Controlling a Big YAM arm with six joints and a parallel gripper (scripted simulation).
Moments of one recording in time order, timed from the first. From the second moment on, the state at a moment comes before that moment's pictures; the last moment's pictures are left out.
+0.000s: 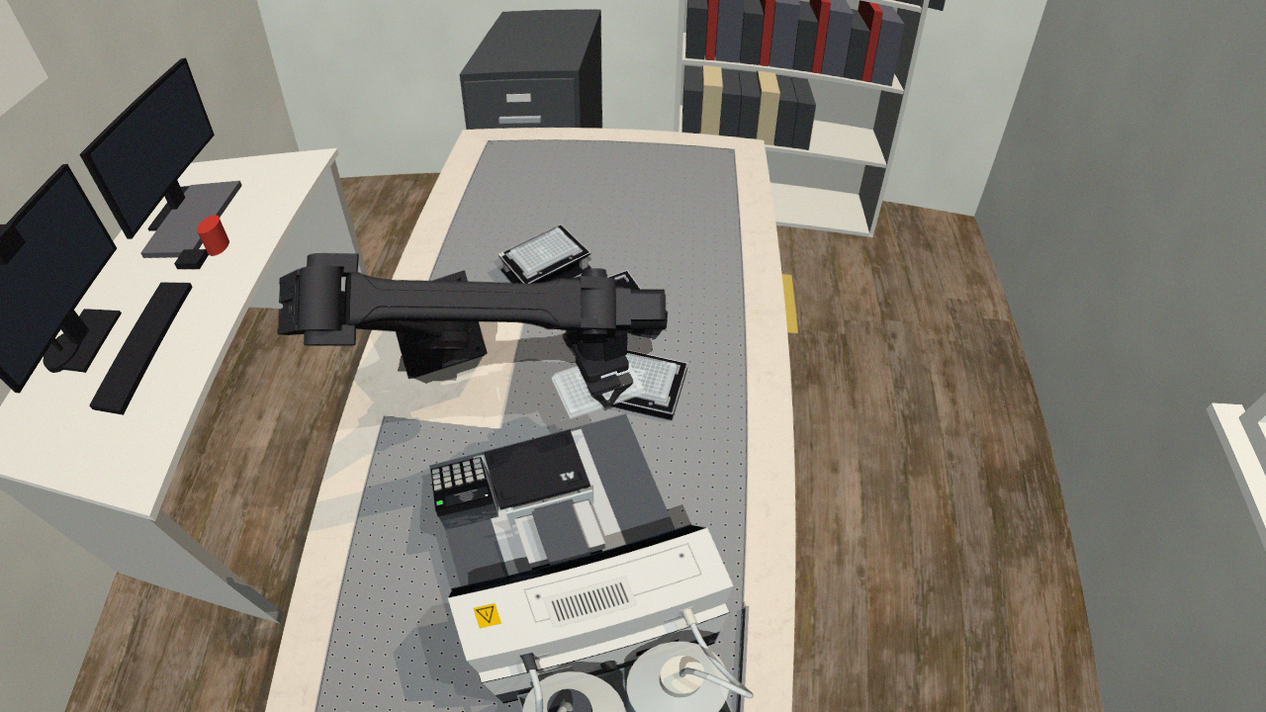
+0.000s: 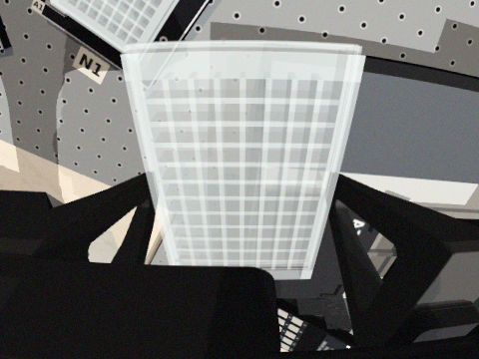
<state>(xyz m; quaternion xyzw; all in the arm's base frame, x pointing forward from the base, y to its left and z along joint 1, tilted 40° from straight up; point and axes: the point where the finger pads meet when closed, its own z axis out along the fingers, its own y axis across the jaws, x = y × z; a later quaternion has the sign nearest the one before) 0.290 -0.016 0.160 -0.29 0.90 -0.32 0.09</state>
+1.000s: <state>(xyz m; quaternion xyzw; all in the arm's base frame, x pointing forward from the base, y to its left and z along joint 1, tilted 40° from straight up) 0.290 -0.016 0.162 -0.28 0.90 -0.32 0.10</state>
